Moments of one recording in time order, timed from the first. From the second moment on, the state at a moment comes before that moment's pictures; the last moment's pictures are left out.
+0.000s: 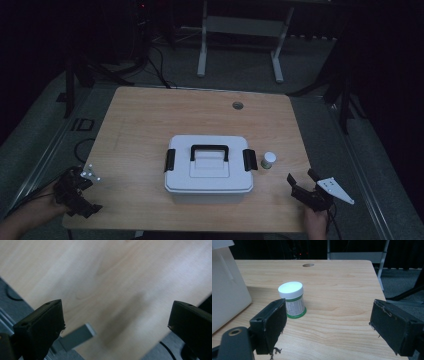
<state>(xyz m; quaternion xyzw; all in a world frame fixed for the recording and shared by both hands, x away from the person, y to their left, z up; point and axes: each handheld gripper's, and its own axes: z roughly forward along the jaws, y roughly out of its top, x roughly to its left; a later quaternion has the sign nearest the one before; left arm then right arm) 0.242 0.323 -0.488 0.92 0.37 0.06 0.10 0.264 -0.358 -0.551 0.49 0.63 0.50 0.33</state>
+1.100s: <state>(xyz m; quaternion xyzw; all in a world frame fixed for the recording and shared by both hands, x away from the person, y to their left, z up) 0.262 0.293 -0.446 0.94 0.32 0.01 0.05 0.264 -0.346 -0.551 0.45 0.69 0.48 0.31</state>
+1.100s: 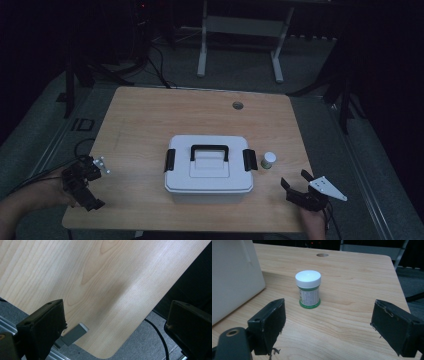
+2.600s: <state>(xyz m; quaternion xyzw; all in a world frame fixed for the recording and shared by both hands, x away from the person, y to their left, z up) 0.306 0.180 -0.353 0.98 0.19 0.02 0.07 0.266 -0.345 -0.552 0.43 0.70 0.49 0.28</state>
